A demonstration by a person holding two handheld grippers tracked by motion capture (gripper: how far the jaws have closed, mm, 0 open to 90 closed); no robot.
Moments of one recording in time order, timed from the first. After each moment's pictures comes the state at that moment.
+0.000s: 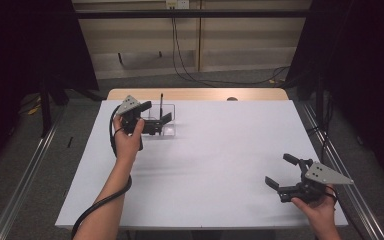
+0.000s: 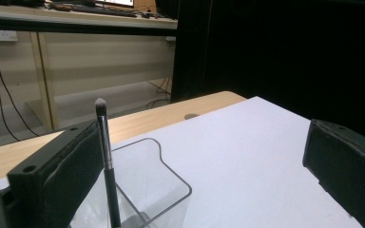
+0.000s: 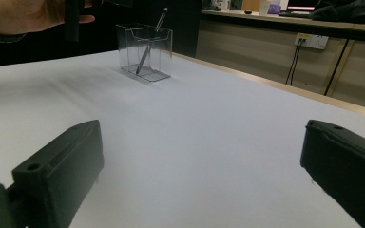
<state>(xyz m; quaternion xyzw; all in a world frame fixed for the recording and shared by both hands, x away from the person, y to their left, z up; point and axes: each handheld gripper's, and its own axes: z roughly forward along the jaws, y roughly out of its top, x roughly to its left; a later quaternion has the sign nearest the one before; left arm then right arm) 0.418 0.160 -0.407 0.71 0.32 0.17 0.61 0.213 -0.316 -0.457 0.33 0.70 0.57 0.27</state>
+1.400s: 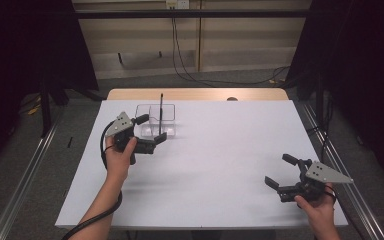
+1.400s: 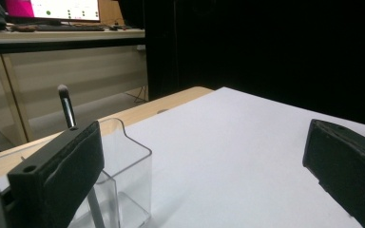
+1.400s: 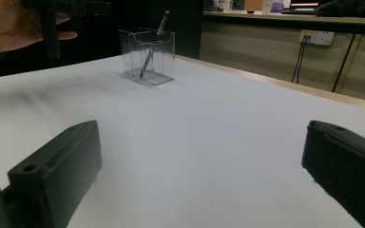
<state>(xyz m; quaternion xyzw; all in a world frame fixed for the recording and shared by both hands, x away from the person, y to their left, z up) 0.374 0.183 -0.423 0.72 0.25 0.16 0.63 0.215 -0.316 -0.459 0.34 0.70 0.58 0.25</state>
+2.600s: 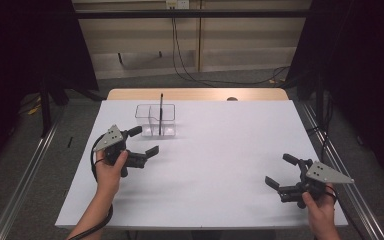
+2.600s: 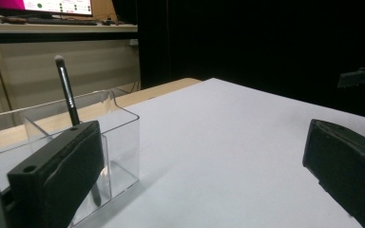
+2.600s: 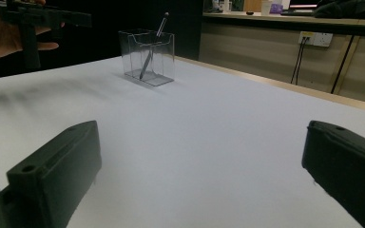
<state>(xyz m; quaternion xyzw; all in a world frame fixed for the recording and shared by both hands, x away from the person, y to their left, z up) 0.346 0.207 -0.434 0.72 0.24 0.15 0.63 0.214 -0.316 -0.458 0.34 0.70 0.58 0.26</state>
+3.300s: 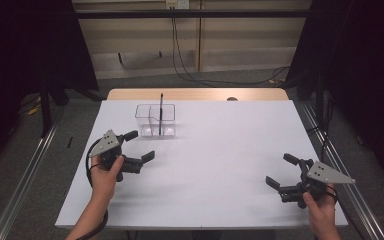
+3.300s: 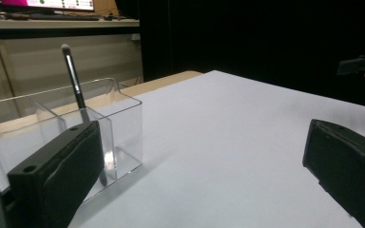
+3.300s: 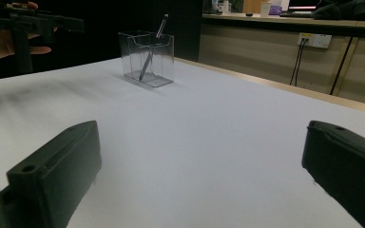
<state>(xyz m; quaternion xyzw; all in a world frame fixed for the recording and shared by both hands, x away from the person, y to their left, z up) 0.336 0.218 -0.438 0.73 0.24 0.15 0.62 0.213 -0.317 -0.457 0.34 0.69 0.58 0.26</state>
